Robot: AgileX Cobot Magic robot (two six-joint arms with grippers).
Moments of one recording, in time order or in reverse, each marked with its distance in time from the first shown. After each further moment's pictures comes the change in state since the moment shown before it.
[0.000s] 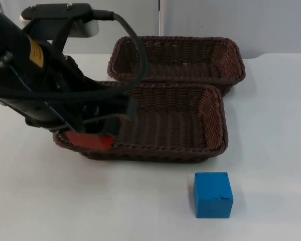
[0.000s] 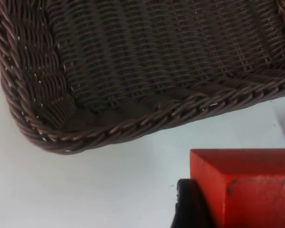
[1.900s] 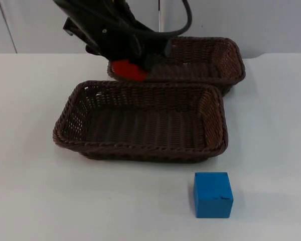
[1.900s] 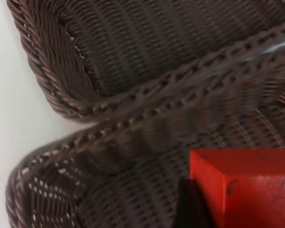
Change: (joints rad) right arm 0.000 0.000 0.000 0.000 0.000 0.000; left arm 0.132 0.476 -0.611 -0.097 0.065 0.364
